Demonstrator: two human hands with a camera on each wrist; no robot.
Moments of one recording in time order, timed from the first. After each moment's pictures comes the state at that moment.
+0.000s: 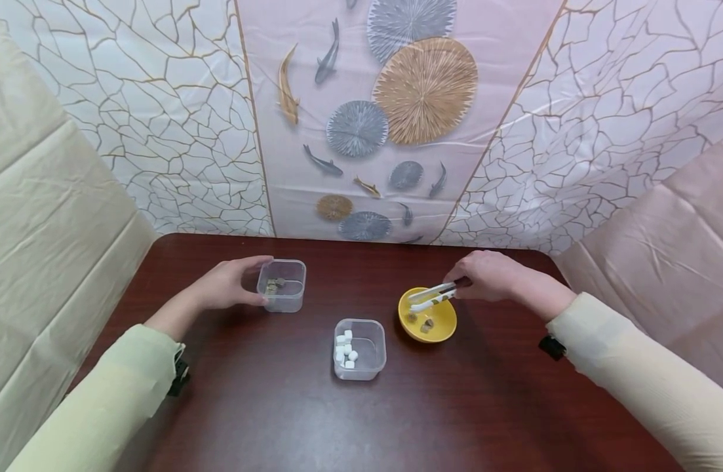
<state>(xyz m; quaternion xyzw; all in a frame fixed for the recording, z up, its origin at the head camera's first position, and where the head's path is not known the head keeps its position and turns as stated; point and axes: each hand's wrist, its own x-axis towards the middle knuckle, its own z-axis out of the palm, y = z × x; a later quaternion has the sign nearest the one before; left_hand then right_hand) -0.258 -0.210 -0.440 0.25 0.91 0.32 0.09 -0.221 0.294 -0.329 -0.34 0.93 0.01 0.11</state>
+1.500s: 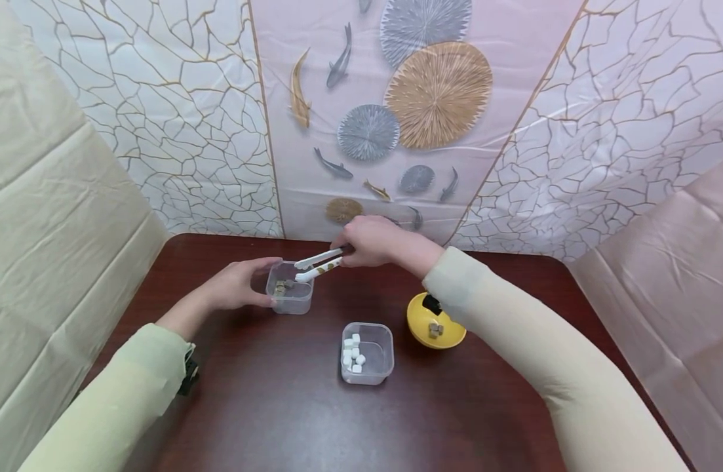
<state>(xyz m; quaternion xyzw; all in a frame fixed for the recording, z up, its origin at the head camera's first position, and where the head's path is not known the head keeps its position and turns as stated) -0.258 -0.209 -0.438 0.24 0.91 0.33 0.10 -0.286 0.096 -0.312 -0.44 0.90 0.04 0.06</state>
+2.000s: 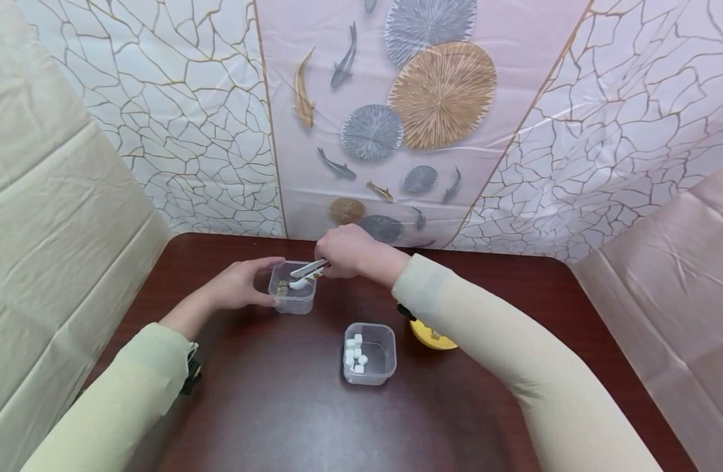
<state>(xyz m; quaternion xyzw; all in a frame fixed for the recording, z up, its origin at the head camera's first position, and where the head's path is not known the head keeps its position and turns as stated) -0.259 -0.209 -0.441 0.24 0.91 0.33 0.10 -0.280 0.048 -0.335 -0.41 0.90 0.14 0.05</state>
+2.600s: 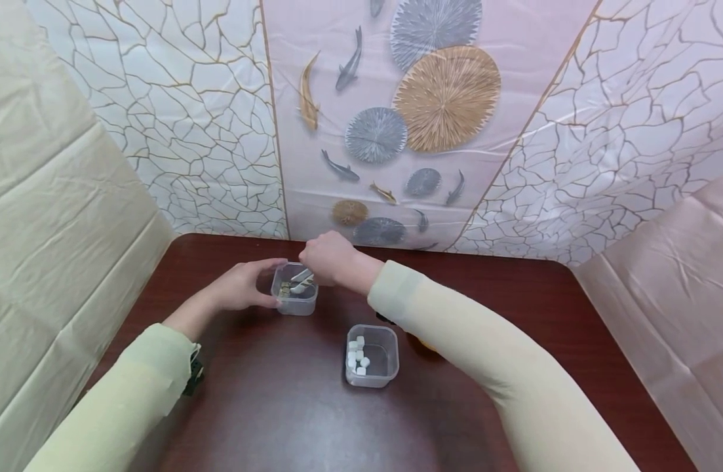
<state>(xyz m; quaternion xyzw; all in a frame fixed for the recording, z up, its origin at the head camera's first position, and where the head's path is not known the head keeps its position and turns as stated) -0.260 -0.211 -0.442 0.25 0.90 0.33 0.10 -0.276 0.011 -0.353 -0.39 0.89 0.22 0.03</state>
